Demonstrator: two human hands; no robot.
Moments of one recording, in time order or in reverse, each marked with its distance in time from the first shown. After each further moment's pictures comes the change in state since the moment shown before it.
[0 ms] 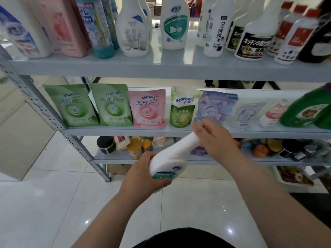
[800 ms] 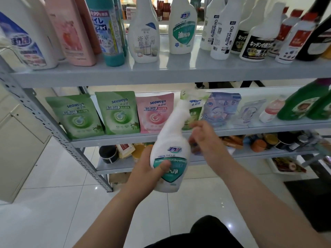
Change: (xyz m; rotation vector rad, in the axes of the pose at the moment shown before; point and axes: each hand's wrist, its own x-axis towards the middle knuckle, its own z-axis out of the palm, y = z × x) left_hand 0.019 -0.037 -0.066 -0.581 -0.130 0.098; right_hand -0.015 -0.055 0.077 0.396 -0.041 0.053
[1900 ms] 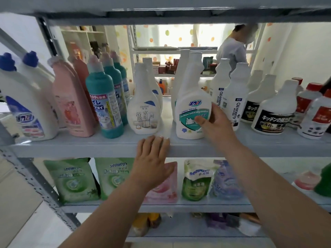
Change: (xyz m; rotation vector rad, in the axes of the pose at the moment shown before) left_hand 0.248 0.088 -0.017 1.432 0.450 0.593; right_hand 0.279 -0.080 -0.102 -0.009 0.188 -0.361
